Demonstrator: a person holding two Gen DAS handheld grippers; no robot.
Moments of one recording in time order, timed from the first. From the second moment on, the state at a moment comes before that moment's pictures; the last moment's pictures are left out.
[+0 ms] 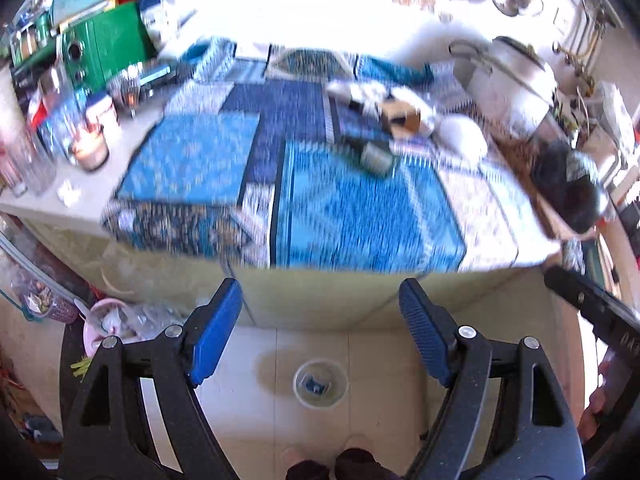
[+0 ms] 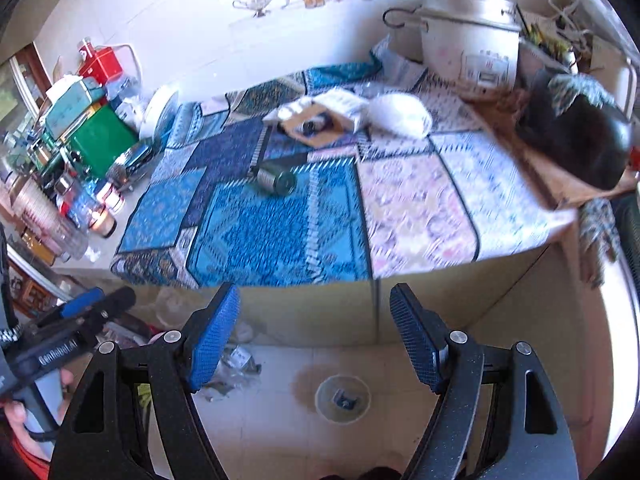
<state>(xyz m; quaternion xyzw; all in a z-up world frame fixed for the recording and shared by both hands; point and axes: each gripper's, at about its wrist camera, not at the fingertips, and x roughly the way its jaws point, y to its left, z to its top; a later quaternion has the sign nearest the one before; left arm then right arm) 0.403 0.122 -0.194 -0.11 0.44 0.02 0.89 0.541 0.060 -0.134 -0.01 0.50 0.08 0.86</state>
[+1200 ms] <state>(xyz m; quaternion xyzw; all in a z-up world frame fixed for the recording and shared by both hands) 0.680 0.071 -0.287 -0.21 0.57 0.13 0.79 0.883 -0.023 -0.244 -0.05 0.63 0.17 0.76</state>
